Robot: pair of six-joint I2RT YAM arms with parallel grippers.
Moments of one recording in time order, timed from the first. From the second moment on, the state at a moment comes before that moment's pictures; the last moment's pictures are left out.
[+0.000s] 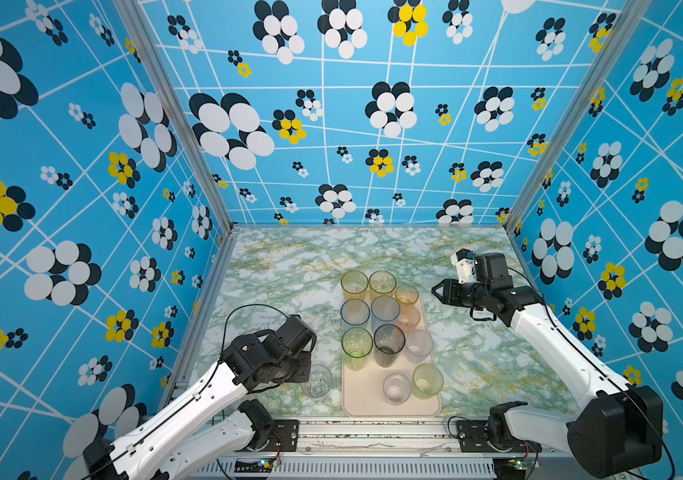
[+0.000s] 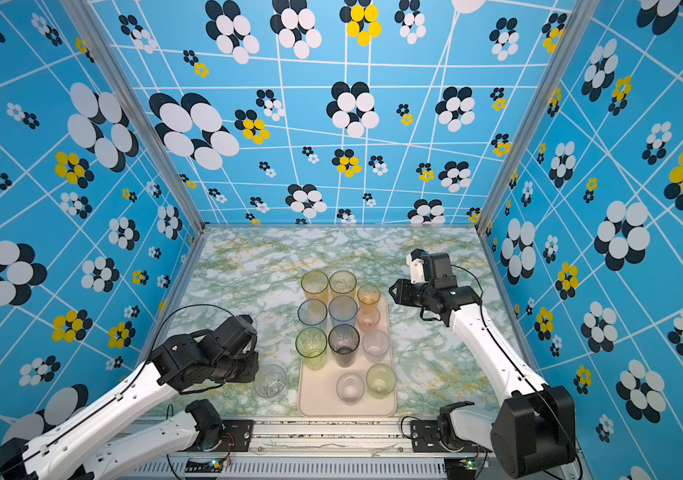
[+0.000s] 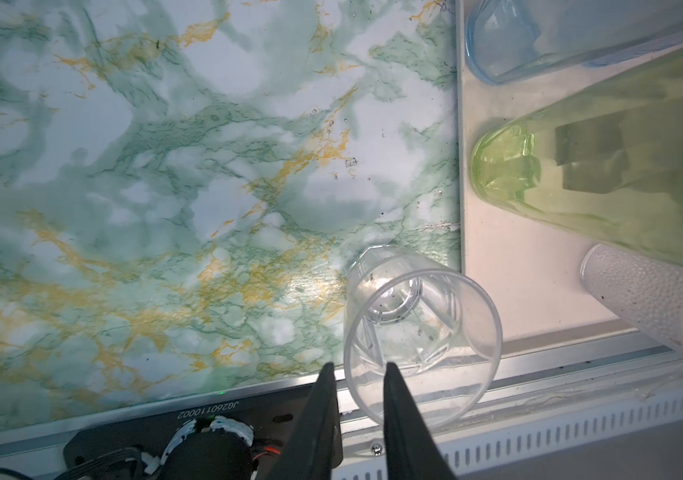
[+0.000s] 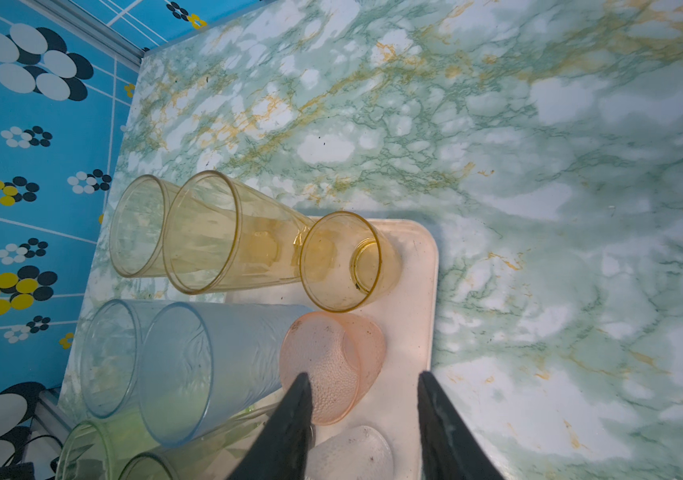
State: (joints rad) left arm -0.76 0.84 0.82 -1.20 -0.04 -0.71; right arm 0.22 1.25 0.98 -0.56 -0.29 0.30
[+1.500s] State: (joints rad) left arm -0.76 0.87 0.68 -1.11 -0.02 -0.80; right arm 0.22 1.30 0.98 -0.54 -0.33 0.29
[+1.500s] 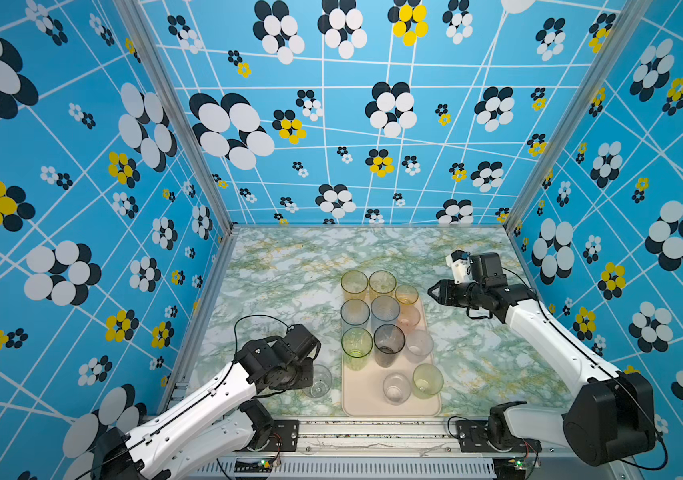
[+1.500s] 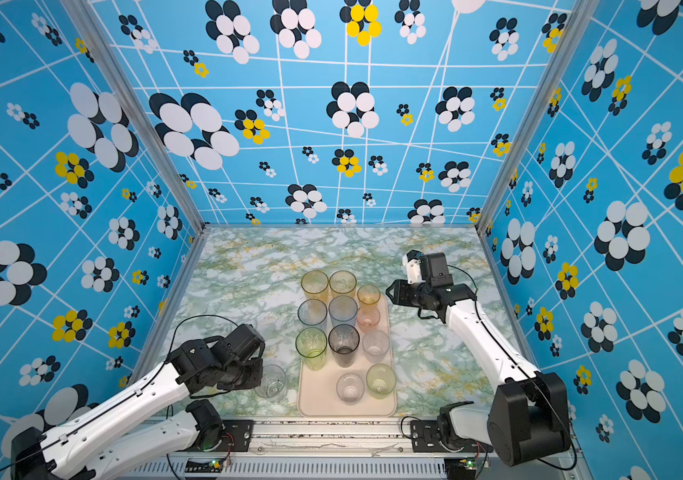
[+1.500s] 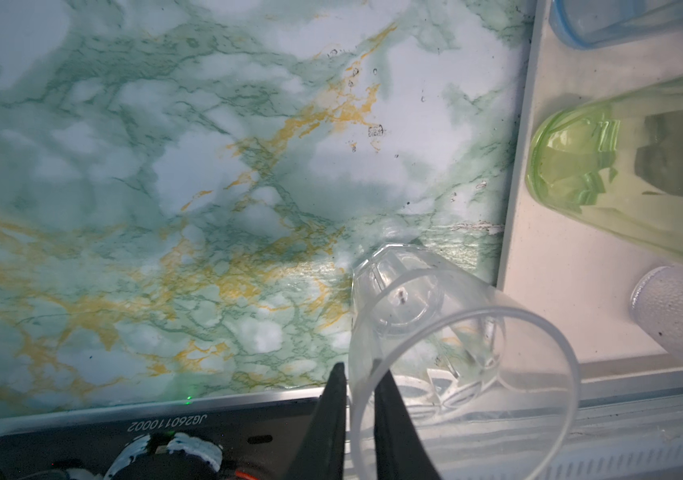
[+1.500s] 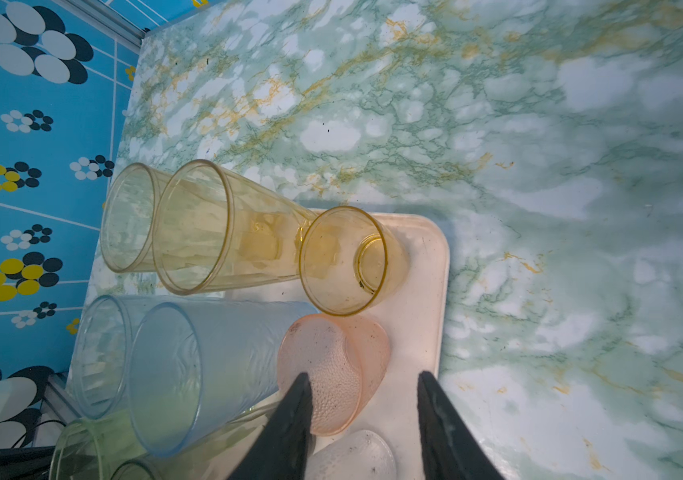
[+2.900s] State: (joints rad) left arm -1.13 1.03 0.96 -1.33 -0.14 -0.81; right arm 0.22 1.30 0.98 -0.54 -0.33 0.29
